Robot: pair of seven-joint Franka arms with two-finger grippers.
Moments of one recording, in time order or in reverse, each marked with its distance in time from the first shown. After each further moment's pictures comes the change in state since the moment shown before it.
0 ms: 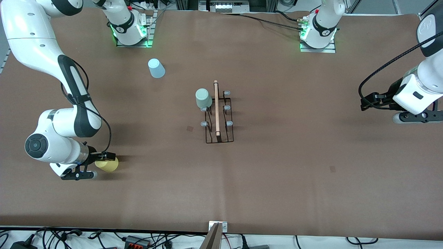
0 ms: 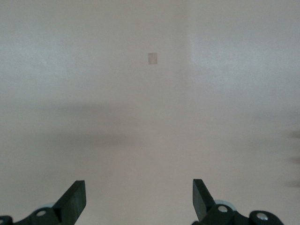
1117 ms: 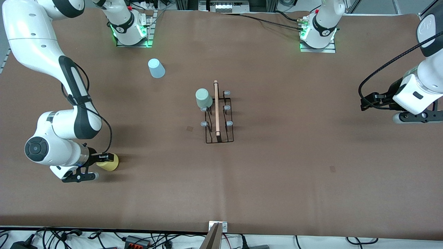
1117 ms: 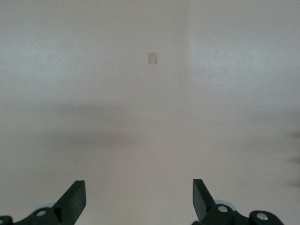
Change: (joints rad) left arm 0.001 0.000 0.000 0.000 0.000 0.000 0.000; right arm 0.024 -0.004 0.021 0.073 -0.022 -0.119 -0.017
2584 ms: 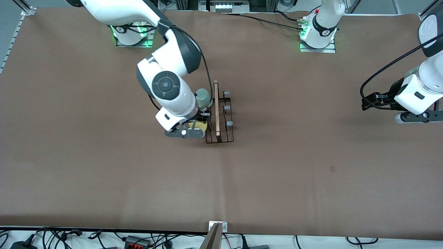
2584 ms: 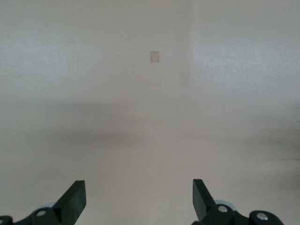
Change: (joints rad) left arm 0.007 0.000 0.002 -0.001 0.000 -0.009 0.000; right arm 0.567 -0.107 0.027 0.124 0.109 -0.192 0.699
